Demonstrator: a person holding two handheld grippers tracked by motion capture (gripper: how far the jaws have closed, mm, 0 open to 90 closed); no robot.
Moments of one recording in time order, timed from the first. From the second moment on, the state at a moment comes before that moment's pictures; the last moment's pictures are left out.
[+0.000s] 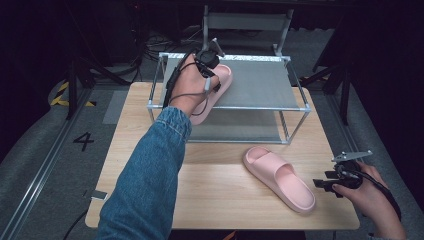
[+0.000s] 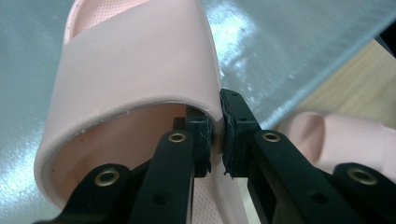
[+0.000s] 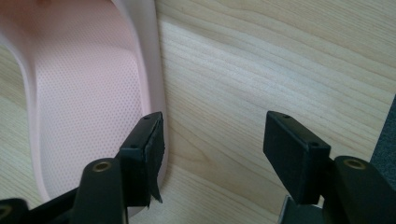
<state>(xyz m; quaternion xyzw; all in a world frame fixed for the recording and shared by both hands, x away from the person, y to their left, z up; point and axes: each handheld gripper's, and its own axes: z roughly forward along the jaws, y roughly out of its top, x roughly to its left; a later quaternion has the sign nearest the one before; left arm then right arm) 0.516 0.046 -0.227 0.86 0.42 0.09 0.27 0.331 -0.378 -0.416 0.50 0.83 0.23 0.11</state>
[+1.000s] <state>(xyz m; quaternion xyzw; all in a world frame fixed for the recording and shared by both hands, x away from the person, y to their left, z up) 0.486 0.086 -0.215 0.85 0.42 0.11 0.31 0.329 -0.372 -0.413 0.49 0.83 0.24 0.11</state>
